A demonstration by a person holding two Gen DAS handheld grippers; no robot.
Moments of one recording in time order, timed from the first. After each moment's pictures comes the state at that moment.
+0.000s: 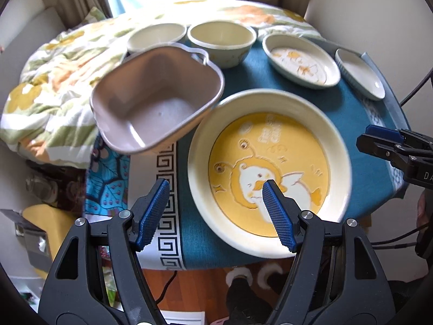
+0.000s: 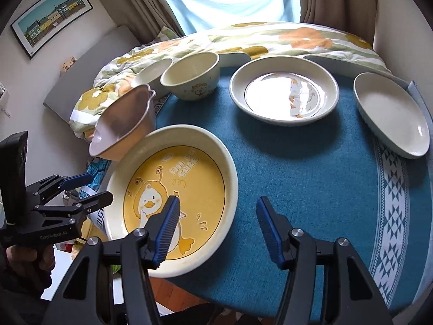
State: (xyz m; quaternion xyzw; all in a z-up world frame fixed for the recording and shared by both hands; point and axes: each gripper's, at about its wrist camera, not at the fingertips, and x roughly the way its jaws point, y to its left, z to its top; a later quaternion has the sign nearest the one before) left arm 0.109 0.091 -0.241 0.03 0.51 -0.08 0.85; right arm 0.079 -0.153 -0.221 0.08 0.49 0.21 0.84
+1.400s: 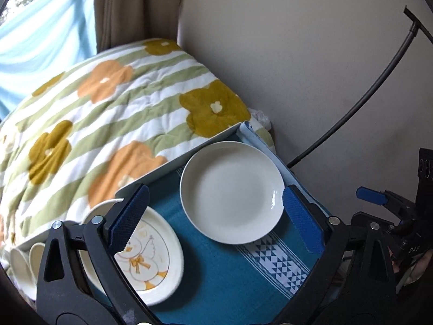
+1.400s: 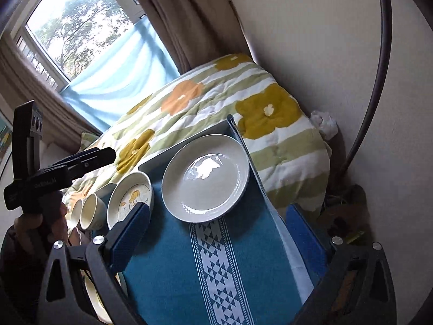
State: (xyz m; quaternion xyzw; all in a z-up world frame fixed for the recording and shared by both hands) left arm 0.342 -0.242 -0.158 0.09 0.47 -0.37 0.80; right arm 0.104 -0.439 -0.175 0.28 0.42 -0.03 0.86
